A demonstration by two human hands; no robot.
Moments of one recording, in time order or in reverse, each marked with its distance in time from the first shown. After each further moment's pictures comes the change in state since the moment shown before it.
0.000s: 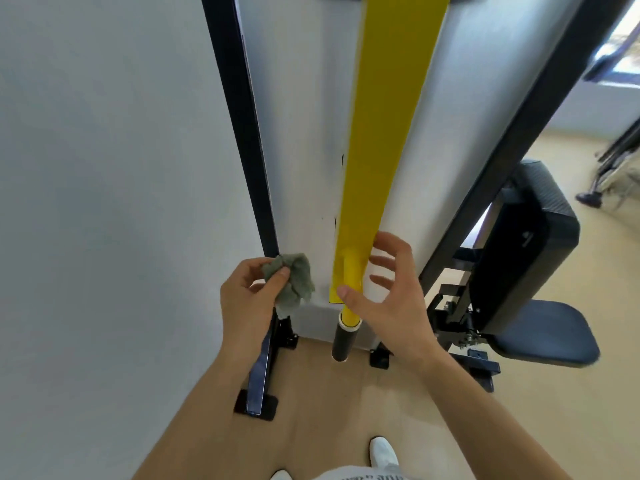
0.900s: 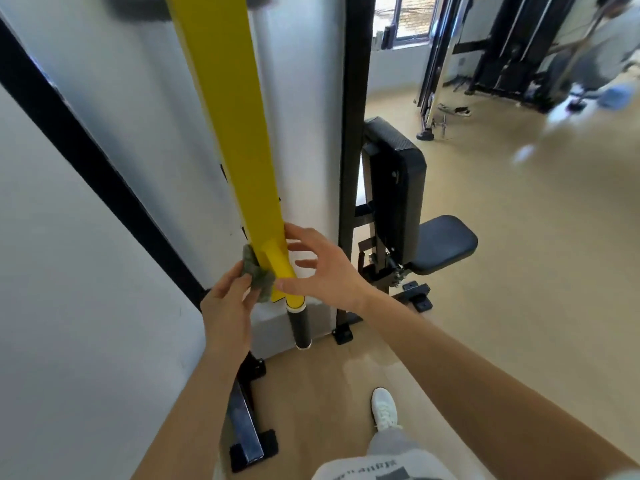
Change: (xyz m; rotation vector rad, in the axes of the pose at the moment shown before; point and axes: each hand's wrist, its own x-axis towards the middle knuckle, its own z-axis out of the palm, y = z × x) left_hand 0.025 -0.023 0.036 -0.136 -0.409 -0.170; right_hand -0.003 0.012 0.008 -0.016 0.078 0.037
